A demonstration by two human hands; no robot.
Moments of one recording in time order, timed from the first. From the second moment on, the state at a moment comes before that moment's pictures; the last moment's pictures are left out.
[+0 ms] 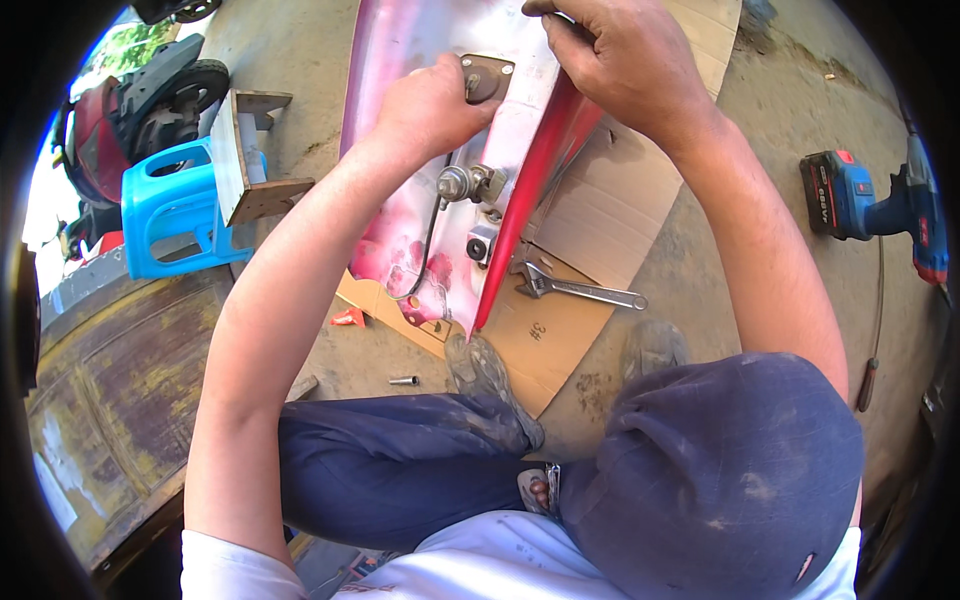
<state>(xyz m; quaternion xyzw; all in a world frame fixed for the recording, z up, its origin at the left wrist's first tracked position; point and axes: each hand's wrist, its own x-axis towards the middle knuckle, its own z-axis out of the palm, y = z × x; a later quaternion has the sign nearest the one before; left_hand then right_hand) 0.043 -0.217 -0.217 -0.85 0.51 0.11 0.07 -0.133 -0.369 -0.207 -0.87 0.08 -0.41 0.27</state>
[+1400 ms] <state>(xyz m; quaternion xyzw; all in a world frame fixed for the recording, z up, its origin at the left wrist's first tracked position) 0.053 -0.216 -0.221 -0.85 0.50 0.14 0.03 -0.132 -0.370 -0.206 -0.87 0.10 -0.38 0.30</state>
